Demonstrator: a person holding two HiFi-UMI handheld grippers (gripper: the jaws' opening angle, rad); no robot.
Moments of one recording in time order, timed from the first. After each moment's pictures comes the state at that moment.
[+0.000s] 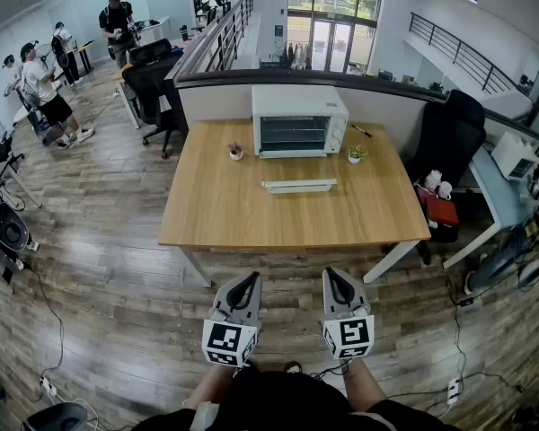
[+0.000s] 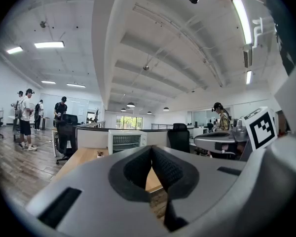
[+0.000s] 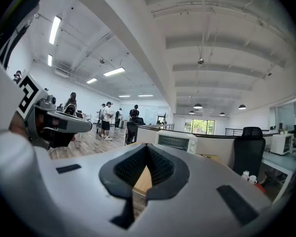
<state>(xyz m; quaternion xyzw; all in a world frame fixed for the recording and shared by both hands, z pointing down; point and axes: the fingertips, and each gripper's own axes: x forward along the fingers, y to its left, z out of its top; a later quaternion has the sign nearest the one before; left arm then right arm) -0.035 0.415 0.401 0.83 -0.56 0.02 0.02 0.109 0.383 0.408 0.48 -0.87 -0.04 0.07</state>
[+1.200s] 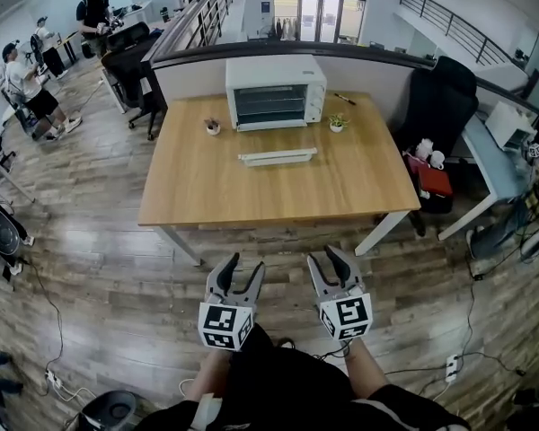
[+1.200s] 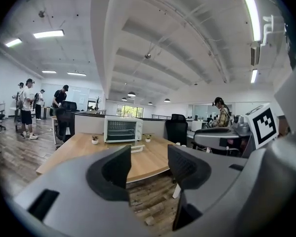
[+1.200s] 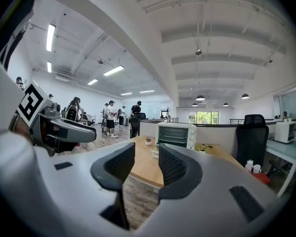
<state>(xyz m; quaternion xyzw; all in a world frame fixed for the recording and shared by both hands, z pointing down) 0.031 0.409 0.451 0.82 -0.56 0.05 0.08 0.171 0.382 0.444 0.46 -0.89 0.00 0.07</state>
